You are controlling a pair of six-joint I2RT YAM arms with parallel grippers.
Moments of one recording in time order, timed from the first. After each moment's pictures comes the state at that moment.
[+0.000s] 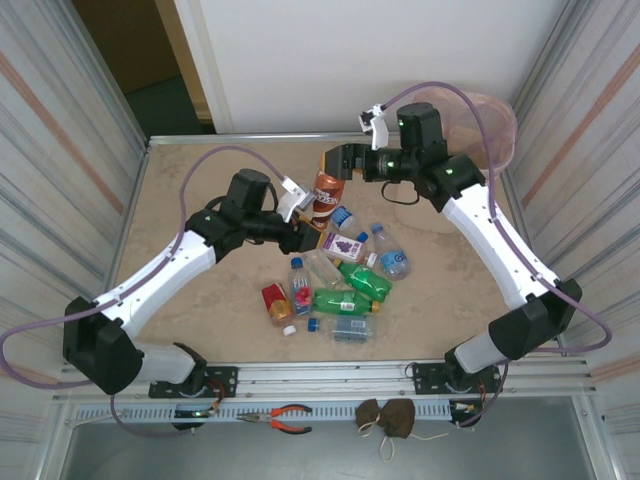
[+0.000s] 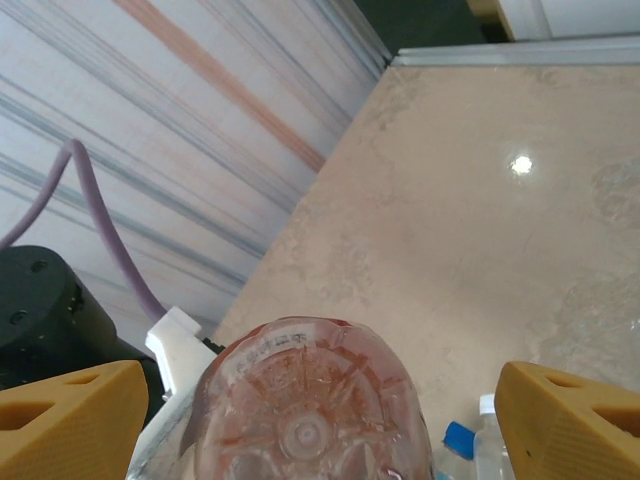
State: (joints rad) left arm -0.60 1.33 1.15 -0.47 0.65 -0.05; right arm 0.48 1.50 1.64 -0.60 -0.58 0.47
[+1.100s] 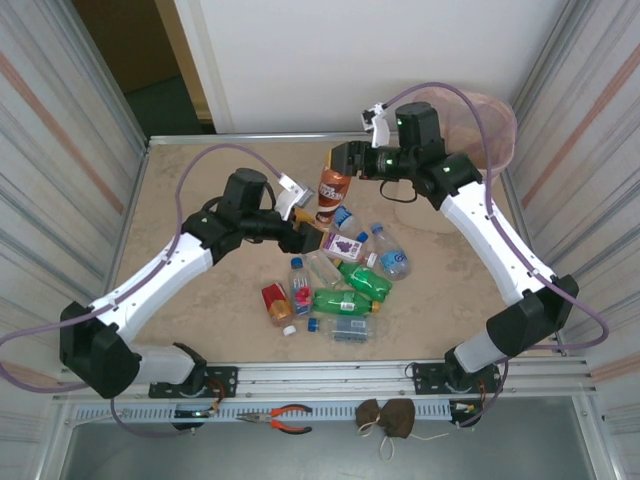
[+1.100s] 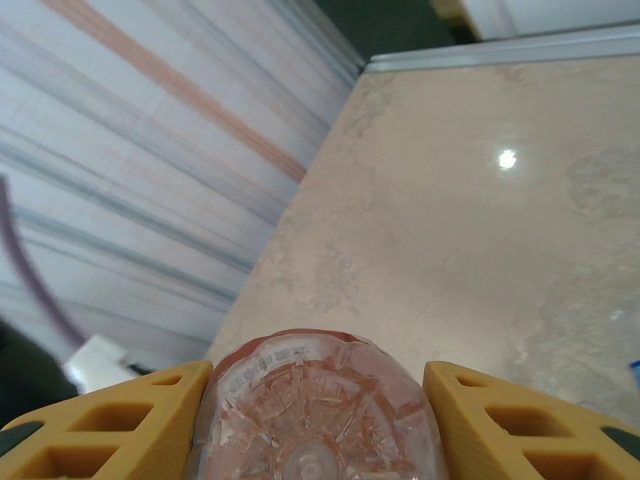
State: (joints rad) left arm -0.60 1.29 1.14 -0.45 0.61 -0.06; right arm 0.45 1.52 1.64 -0.59 -0.54 0.52
